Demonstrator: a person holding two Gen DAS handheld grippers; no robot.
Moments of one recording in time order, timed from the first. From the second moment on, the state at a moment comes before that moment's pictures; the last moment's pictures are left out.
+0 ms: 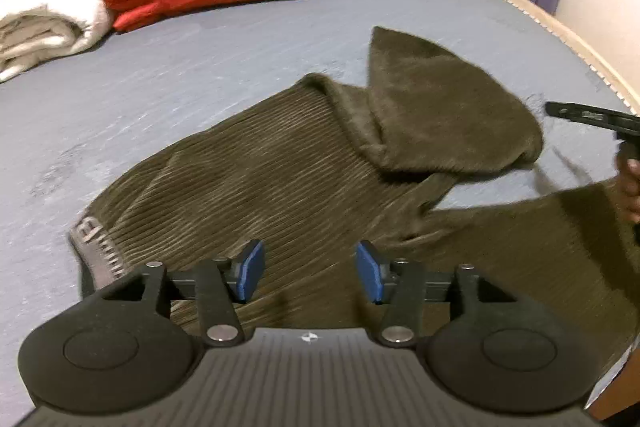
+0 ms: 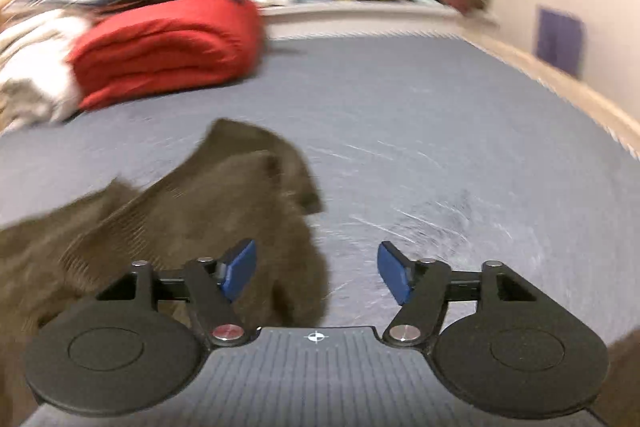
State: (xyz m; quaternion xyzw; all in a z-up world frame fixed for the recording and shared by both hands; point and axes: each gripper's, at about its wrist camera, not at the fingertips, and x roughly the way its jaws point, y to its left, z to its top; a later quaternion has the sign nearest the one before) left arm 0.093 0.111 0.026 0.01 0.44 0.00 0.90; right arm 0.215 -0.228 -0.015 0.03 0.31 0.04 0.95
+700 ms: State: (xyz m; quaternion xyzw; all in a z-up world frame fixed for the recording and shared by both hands) left arm 0.130 0.084 0.032 -0.04 0.44 -0.02 0.90; right arm 0.219 -0.183 0.025 -0.03 0.24 0.17 0.96
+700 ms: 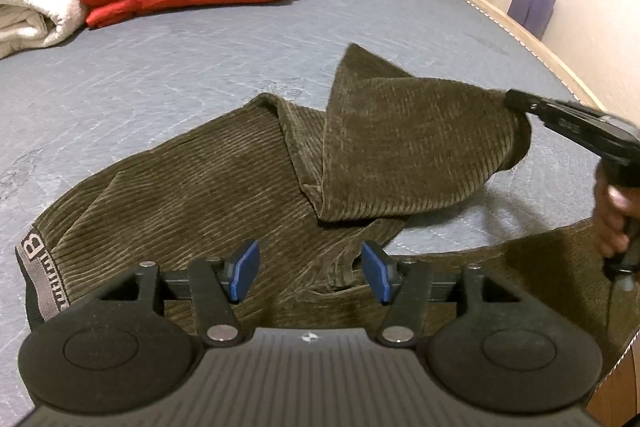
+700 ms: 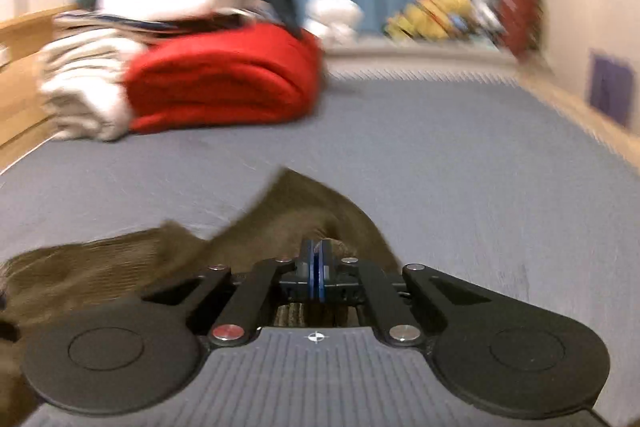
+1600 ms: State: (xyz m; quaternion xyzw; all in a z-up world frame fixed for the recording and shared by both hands) left arm 0.124 0.098 0.036 -0.04 0.44 0.00 0.90; right arm 0.240 -0.173 0.000 0.00 0.34 0.13 0.93
